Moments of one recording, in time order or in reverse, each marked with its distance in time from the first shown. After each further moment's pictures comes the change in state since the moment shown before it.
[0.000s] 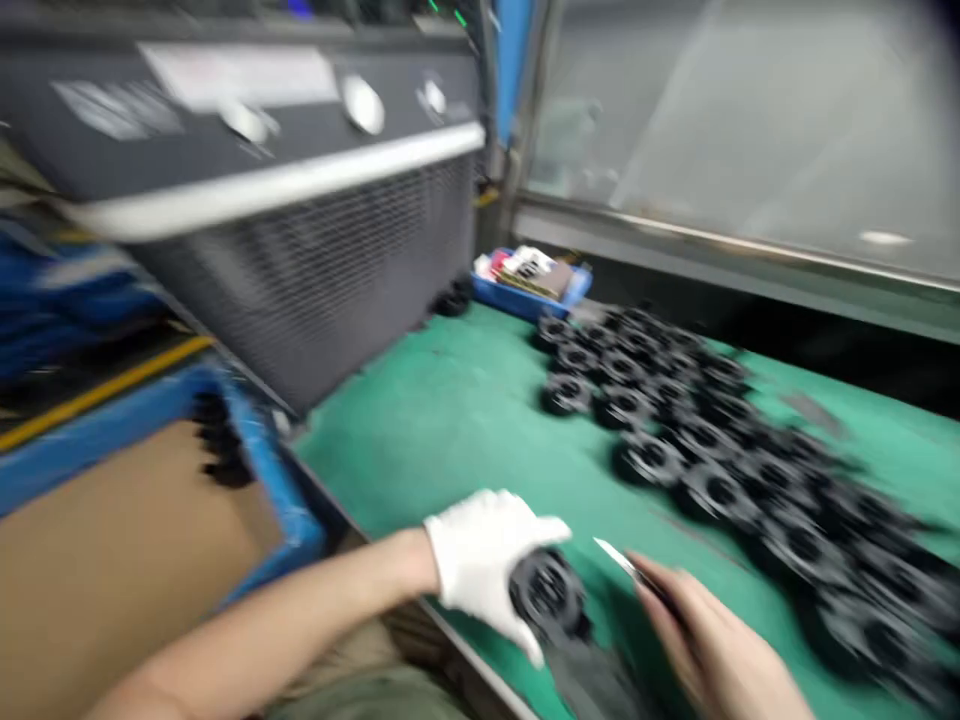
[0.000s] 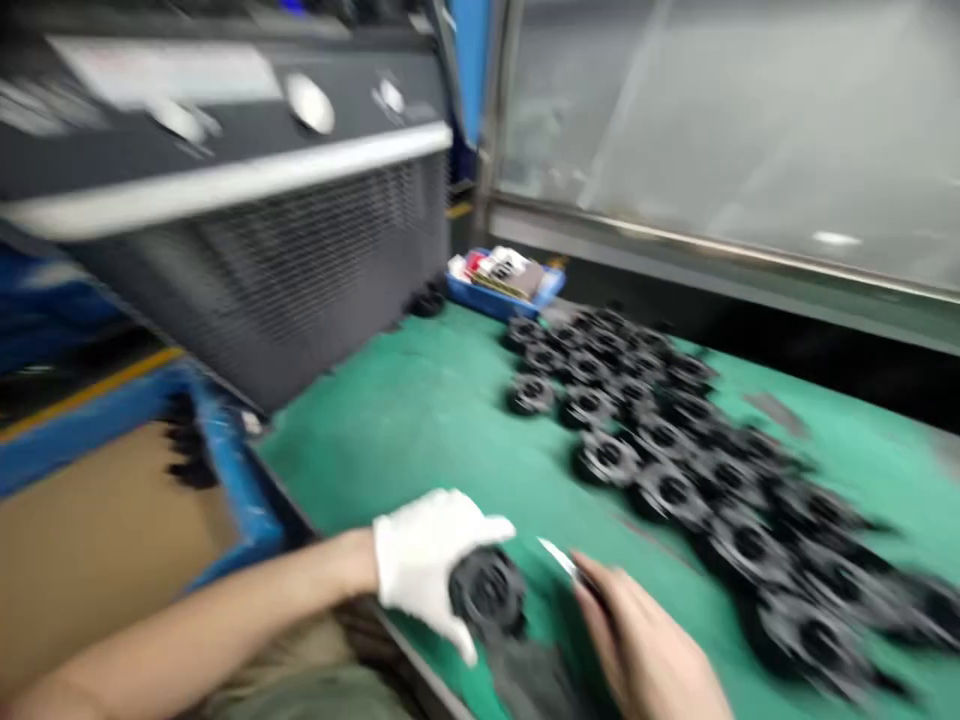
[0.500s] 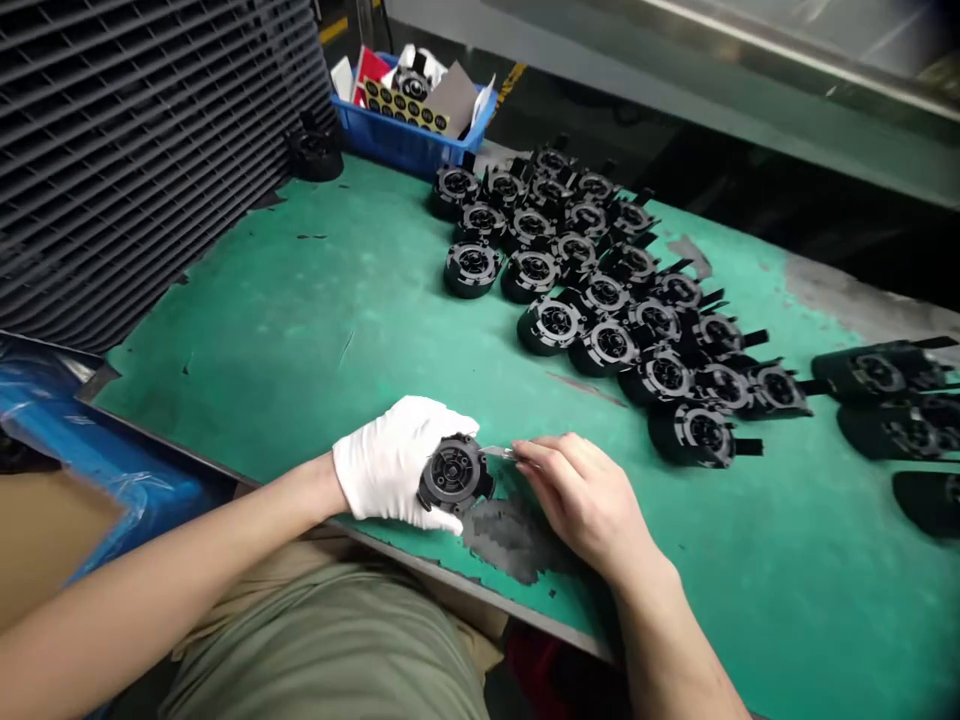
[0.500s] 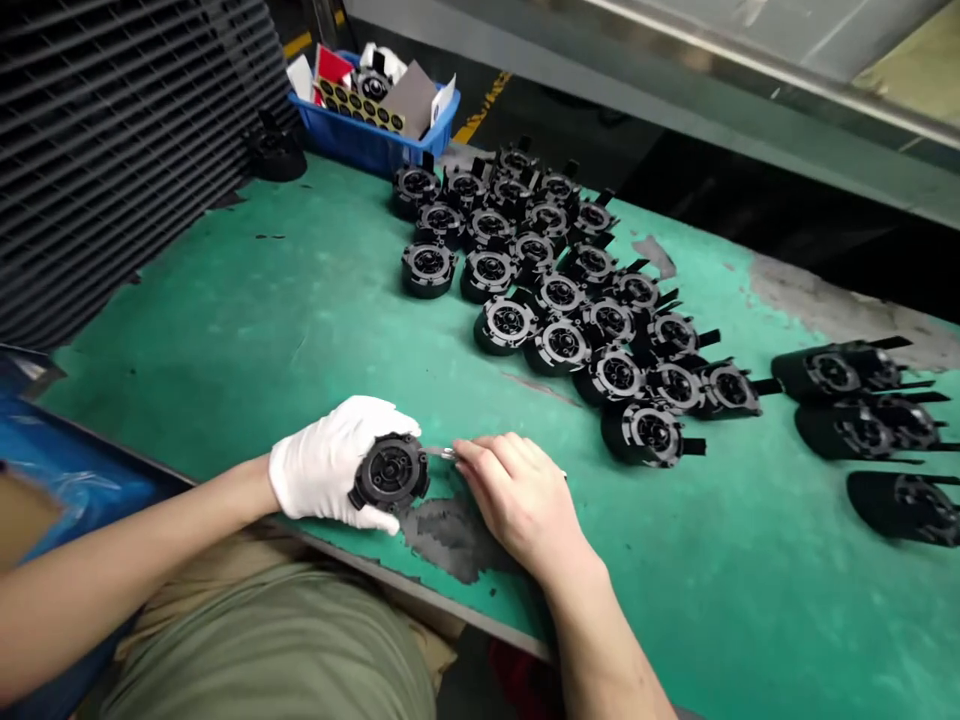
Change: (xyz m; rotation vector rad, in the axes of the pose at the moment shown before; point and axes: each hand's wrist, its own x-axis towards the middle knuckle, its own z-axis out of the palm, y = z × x) left_hand 0.003 -0.006 0.030 -0.069 0.221 0.257; right_hand -0.055 0.004 -0.015 -0.003 -0.205 -0.031
